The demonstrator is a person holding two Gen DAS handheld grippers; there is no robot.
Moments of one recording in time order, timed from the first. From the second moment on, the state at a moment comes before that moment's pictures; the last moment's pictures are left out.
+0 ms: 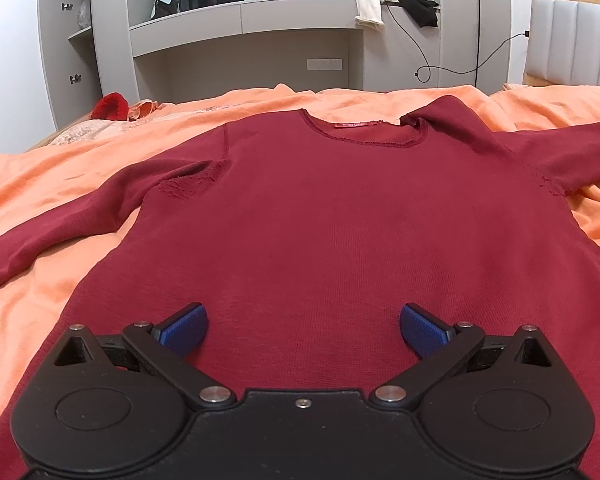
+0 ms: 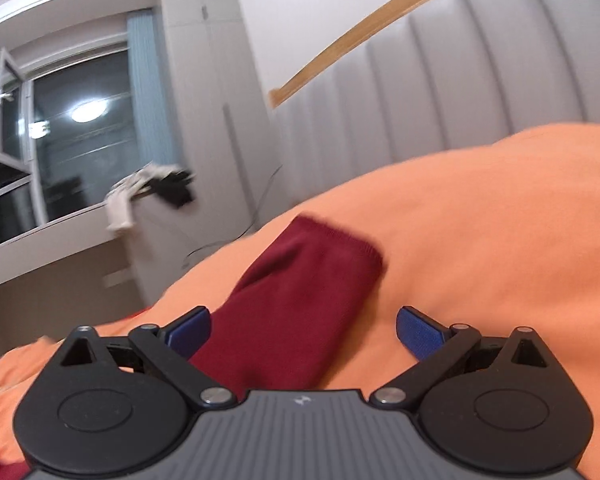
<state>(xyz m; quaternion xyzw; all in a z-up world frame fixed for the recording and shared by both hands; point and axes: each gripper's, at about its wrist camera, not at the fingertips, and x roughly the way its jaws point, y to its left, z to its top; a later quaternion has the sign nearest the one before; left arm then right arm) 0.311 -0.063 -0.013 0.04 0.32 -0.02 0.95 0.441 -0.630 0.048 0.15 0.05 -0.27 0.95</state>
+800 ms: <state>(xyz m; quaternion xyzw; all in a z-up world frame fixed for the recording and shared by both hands) 0.310 -0.062 -0.009 0.03 0.32 -0.03 0.95 0.375 -0.643 0.065 0.19 0.09 -0.34 0.92</state>
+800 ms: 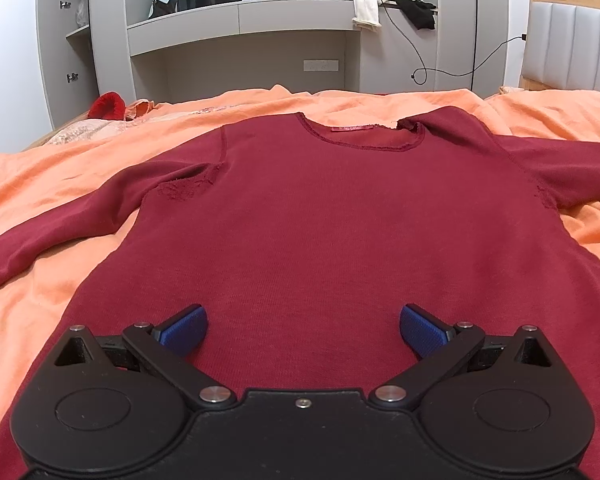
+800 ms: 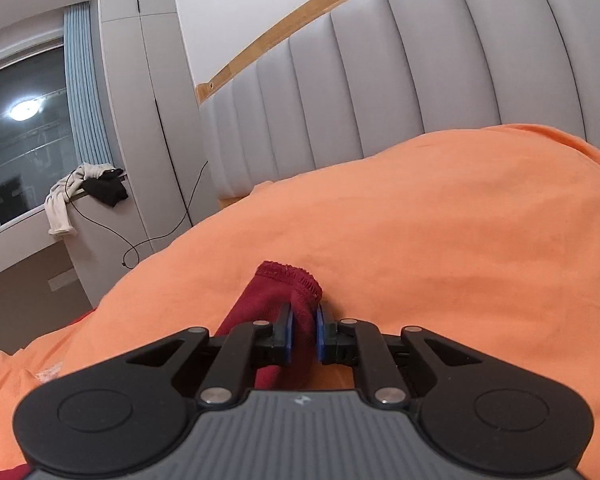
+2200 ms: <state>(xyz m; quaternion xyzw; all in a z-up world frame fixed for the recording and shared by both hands) 0.315 0.077 0.065 -0.23 0.21 0.06 0.95 0.400 -0.174 0.053 -0.05 0.21 0.22 0.95</state>
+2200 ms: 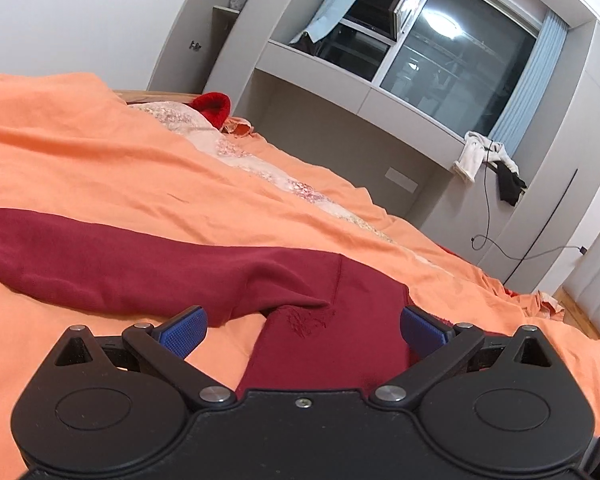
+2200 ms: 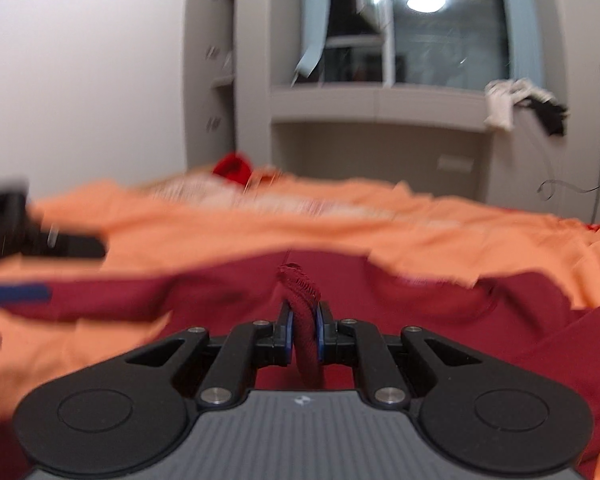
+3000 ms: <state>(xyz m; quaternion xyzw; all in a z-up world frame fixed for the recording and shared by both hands) 0.371 0.004 0.000 -0.07 0.32 0.06 0.94 0.354 -0.372 0.035 0.11 0.21 0.10 0.97</state>
